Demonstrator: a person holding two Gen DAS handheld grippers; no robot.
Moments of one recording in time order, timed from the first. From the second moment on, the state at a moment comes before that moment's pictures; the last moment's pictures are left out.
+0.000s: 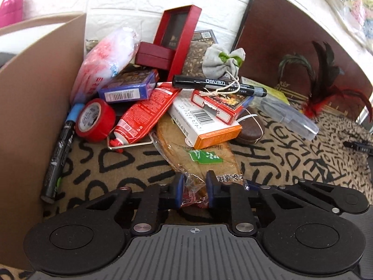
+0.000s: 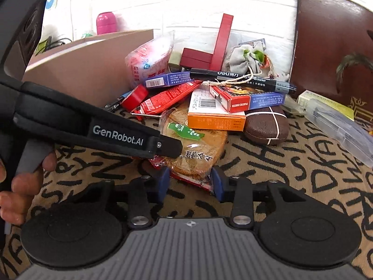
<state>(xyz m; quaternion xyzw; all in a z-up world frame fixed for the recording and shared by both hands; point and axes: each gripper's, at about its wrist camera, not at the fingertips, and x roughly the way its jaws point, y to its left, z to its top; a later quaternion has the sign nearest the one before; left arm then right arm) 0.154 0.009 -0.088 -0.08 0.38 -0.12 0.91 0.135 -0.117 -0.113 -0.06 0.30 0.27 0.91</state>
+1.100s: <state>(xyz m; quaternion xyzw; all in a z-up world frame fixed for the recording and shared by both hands) 0.005 0.050 -0.081 -0.10 0.41 -0.14 0.90 -0.026 -0.156 -0.072 -0.01 0.36 0.29 0.89</state>
